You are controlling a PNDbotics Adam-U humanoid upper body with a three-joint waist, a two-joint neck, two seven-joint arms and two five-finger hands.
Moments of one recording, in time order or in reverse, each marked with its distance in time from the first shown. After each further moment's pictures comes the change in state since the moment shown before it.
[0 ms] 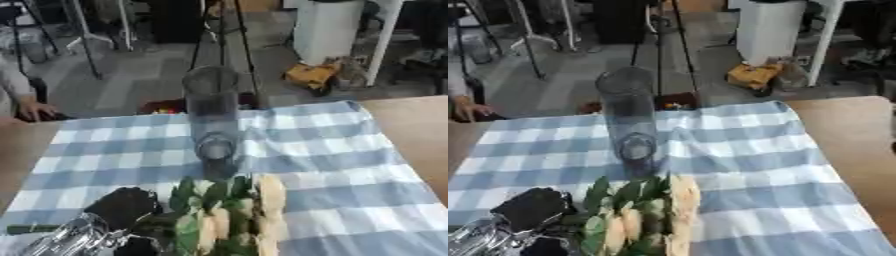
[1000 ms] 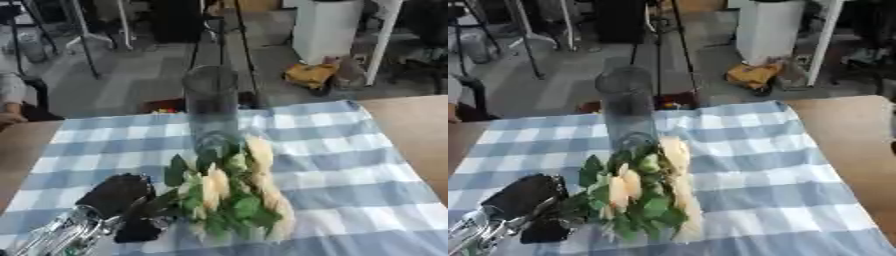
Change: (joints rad) left arm -0.008 0.001 0.055 -0.043 0.104 0.071 0.139; right arm 0.002 0.004 -0.001 0.000 0.000 0.010 -0.006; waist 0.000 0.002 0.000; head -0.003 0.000
